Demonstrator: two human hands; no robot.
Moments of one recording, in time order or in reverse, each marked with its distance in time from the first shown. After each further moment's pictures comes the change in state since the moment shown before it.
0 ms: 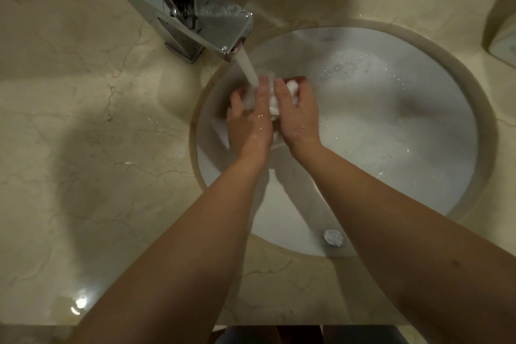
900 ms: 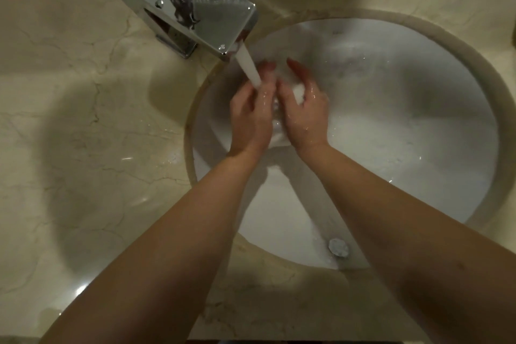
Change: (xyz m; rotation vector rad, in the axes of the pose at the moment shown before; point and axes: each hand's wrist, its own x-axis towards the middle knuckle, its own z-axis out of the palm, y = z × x) left_hand 0.024 -0.005 0.003 -0.343 -0.174 0.272; right_hand 0.020 0.025 0.001 -0.138 0.050 -0.196
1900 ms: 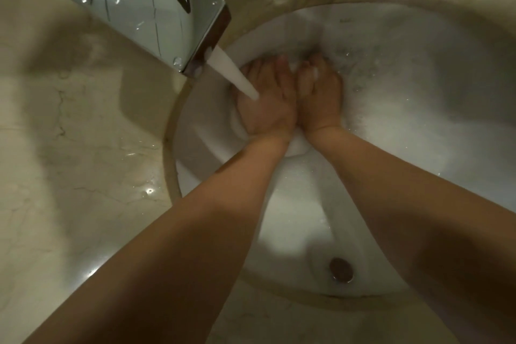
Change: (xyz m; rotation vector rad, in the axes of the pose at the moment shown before) left_hand 0.046 -0.048 0.046 0.852 0.386 0.666; right_hand 0.049 0.042 0.005 -0.298 0.021 0.007
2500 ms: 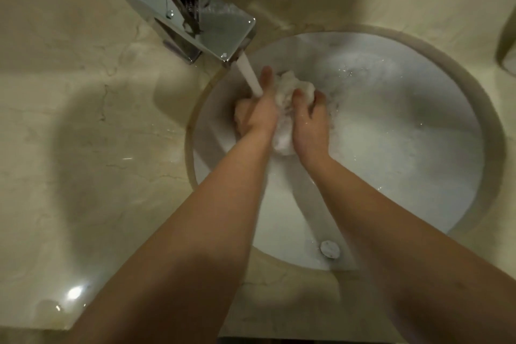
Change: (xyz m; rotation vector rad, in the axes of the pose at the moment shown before) left_hand 0.016 0.016 -0.060 -0.497 -0.449 -1.280; right_hand -0.060 -0.037 -0.035 0.375 -0.101 0.310
